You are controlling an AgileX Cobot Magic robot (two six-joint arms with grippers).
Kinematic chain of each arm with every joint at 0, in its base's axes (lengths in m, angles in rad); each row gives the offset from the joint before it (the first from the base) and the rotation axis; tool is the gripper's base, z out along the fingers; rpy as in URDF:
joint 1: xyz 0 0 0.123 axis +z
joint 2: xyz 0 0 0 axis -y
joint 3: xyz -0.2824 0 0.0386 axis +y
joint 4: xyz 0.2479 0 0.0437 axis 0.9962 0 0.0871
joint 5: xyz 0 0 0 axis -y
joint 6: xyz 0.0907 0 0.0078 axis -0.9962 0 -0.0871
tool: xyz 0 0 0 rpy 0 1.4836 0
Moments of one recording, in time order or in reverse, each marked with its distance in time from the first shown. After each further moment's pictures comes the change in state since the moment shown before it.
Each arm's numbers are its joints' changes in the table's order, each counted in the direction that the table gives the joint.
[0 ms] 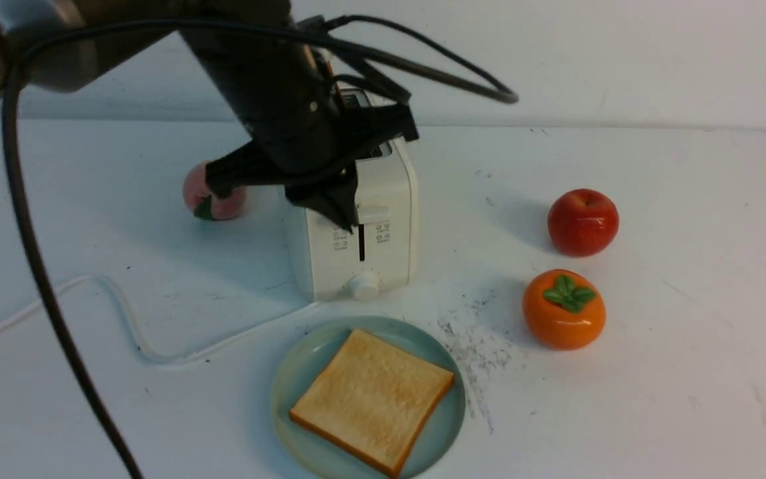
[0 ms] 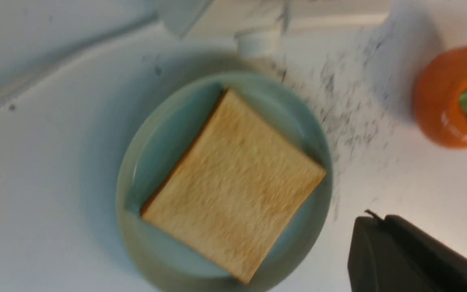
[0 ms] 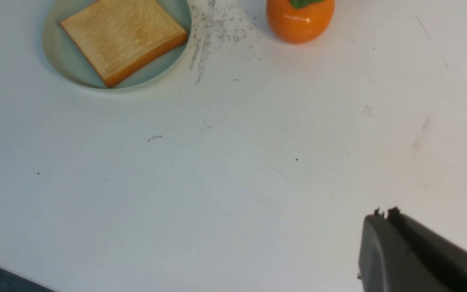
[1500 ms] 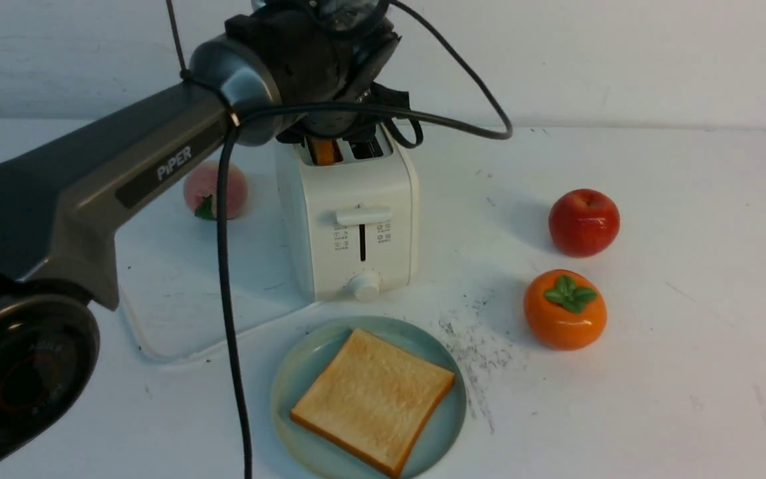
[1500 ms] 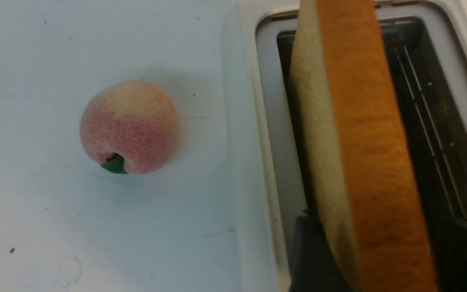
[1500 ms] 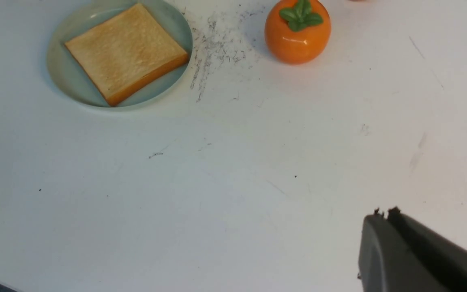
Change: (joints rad) right arm 0.000 0.007 0.002 -0.003 0.032 0.000; left arm -0.040 -0.303 -0.173 0.650 0.259 0.175
